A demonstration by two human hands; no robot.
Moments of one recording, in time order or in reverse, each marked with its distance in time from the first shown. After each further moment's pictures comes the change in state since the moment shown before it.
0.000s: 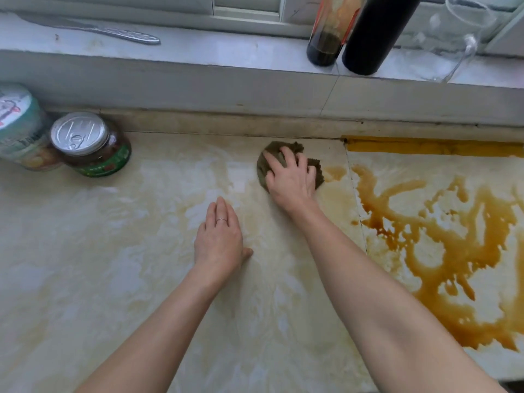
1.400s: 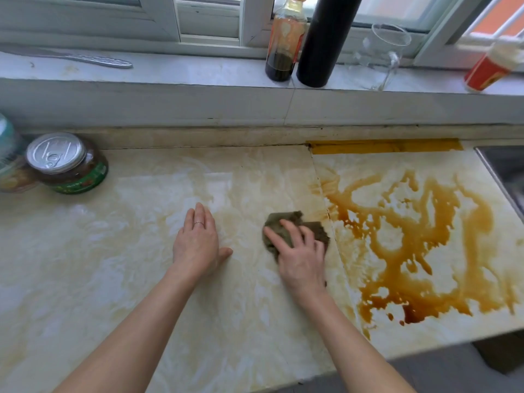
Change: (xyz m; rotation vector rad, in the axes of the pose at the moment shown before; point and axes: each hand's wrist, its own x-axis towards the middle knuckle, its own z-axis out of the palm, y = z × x) left_hand -0.004 -0.006 0.005 -0.031 0.048 0.034; right_hand -0.170 0.050 0.017 0.001 0.098 -0.001
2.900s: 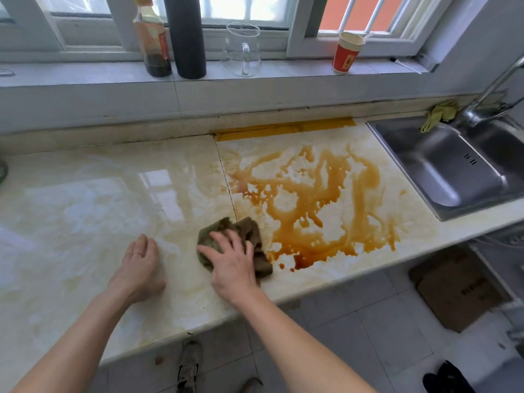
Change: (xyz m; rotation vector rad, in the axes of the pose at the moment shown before) left_hand -0.079 0.074 0.073 -0.071 -0.076 0.044; right_hand -0.100 0.062 -0.041 0.314 -0.199 -0.043
